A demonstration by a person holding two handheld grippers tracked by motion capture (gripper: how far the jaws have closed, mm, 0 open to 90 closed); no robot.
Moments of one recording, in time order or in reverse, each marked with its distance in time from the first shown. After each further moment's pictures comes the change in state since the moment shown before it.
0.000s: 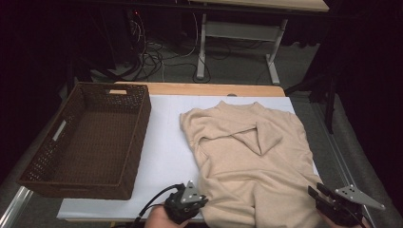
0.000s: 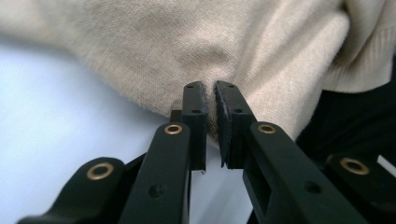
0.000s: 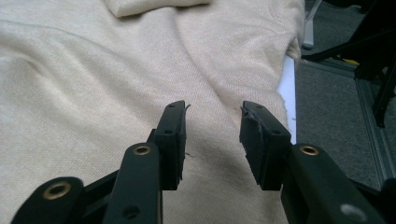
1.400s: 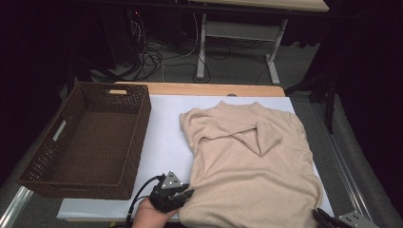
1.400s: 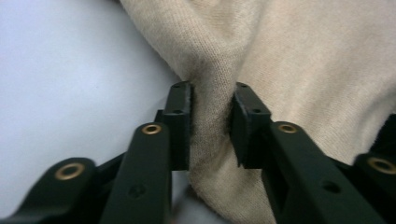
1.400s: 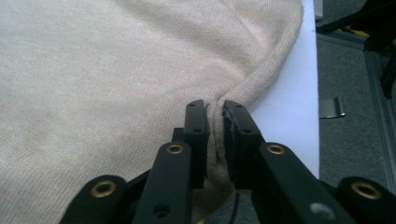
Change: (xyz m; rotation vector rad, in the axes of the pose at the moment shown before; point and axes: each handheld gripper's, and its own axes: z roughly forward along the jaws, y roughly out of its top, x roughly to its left) left arm 0.037 -0.009 0.006 -0.045 -0.018 -0.122; right arm 0.016 -0.045 -0.035 0.082 0.006 0.002
